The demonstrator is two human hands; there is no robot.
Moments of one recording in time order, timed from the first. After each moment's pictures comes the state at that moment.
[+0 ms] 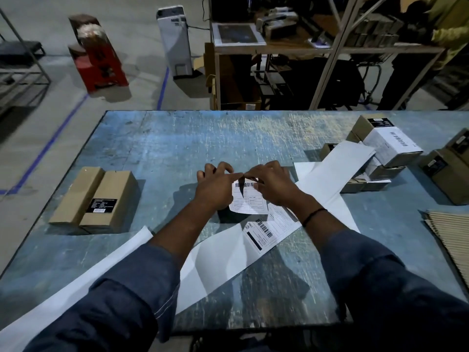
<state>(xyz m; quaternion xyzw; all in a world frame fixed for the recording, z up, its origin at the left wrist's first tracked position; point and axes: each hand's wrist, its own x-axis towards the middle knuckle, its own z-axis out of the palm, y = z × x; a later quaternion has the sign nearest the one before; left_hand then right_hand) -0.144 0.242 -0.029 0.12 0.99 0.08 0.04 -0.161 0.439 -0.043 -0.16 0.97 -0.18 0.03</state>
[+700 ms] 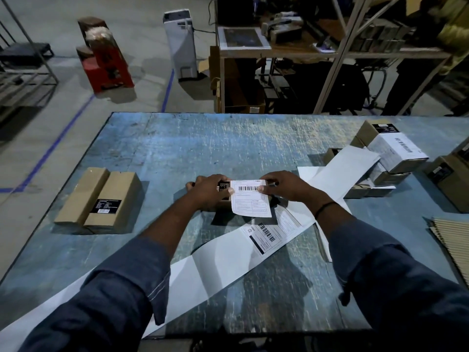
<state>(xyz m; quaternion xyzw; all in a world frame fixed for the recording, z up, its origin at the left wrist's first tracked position) -0.167 0.205 -0.054 0.06 0.96 0.23 0.15 -0.186 0.471 -0.046 -0.12 0.92 -0.34 0.16</state>
